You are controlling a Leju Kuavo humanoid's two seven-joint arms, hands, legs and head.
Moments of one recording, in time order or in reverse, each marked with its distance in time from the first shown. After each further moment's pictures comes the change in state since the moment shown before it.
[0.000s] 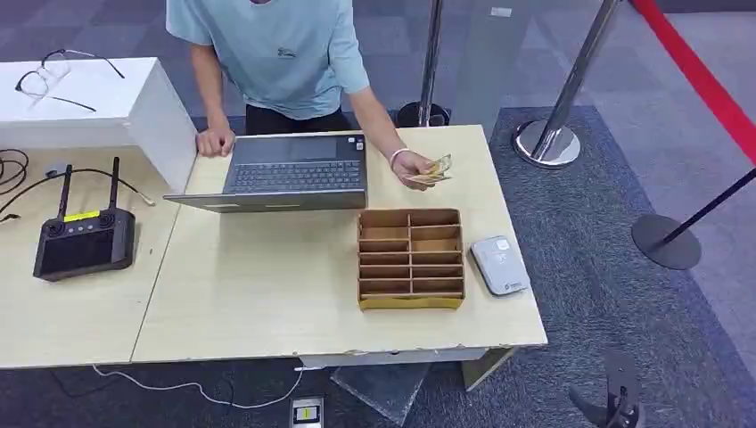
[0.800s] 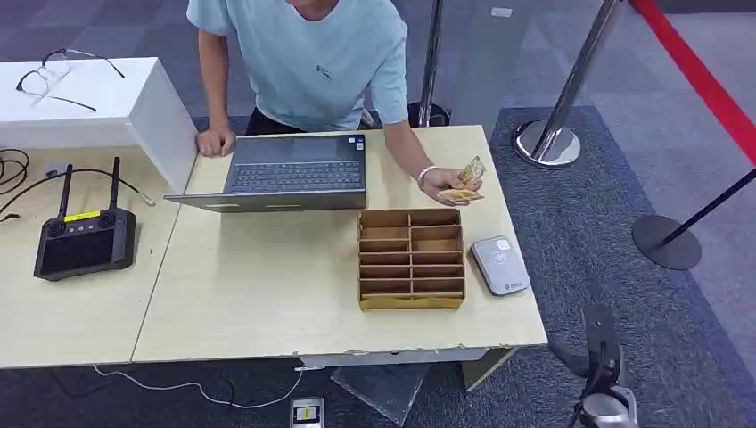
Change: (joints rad) left arm -0.006 0.002 -0.055 0.011 0.045 0.031 -0.038; right arm 0.121 -0.011 -0.355 -0.512 0.603 -0.019 0.218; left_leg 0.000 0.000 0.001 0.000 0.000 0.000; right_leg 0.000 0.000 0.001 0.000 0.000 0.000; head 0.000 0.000
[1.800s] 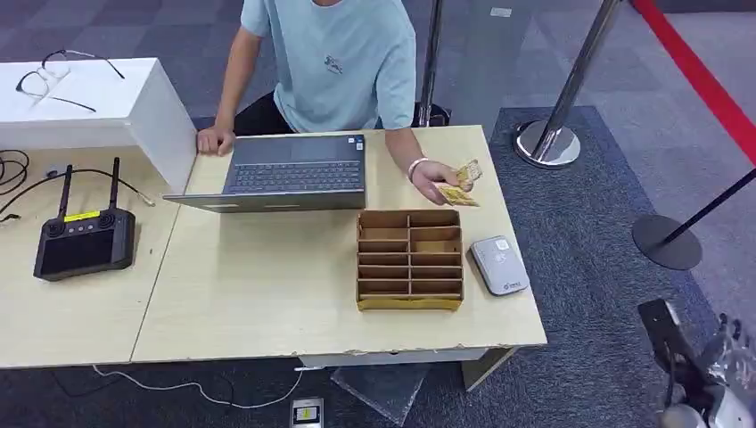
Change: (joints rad) left arm 0.000 0.000 -0.004 0.006 0.033 0.003 -0.106; right arm 0.162 -0.147 -0.351 -0.234 0.831 -0.008 0.438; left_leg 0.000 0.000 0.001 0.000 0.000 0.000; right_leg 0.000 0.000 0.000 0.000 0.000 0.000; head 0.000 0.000
